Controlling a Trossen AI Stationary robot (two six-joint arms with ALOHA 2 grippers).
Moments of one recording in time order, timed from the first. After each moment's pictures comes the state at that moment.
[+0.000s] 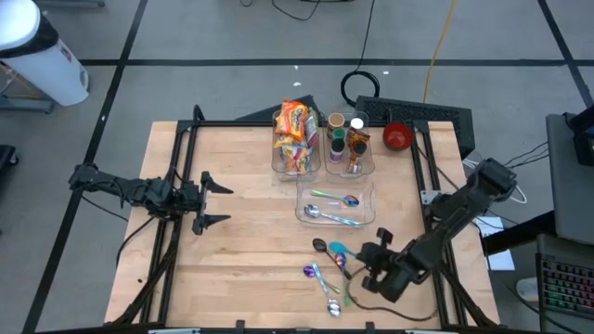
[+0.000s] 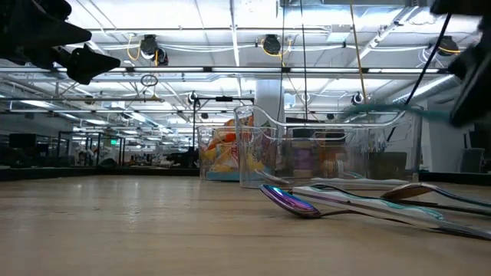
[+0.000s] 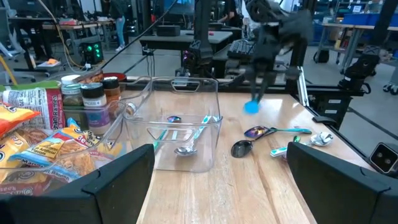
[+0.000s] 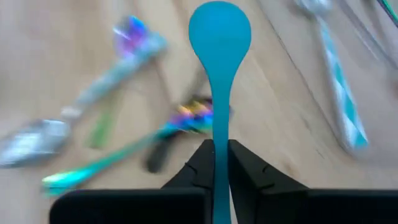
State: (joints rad) left arm -0.28 0.18 0.14 -0.03 -0.23 -0.06; right arm 0.80 1.56 0.89 -0.55 0.59 1.09
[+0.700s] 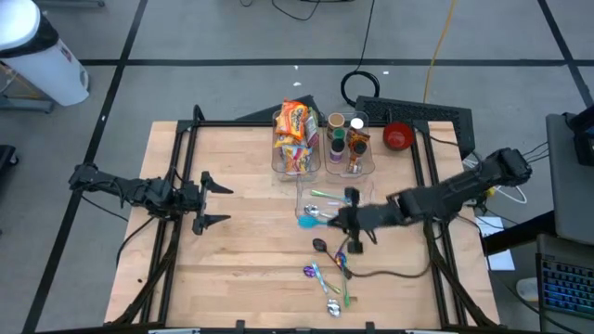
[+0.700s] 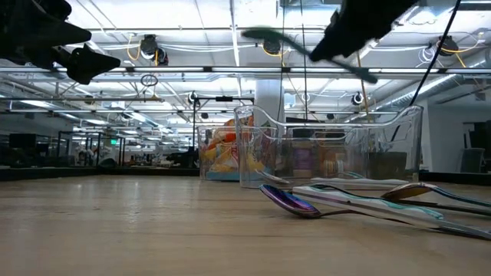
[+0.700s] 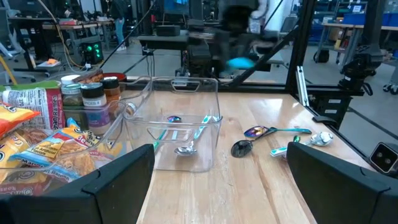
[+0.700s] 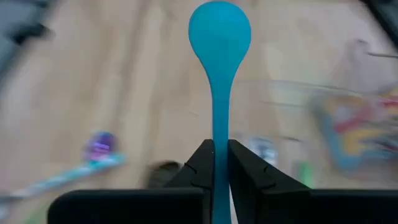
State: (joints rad) left arm -0.28 0.18 0.14 -0.03 -0.23 -0.06; right arm 0.33 1.32 0.90 -0.23 0.29 0.15
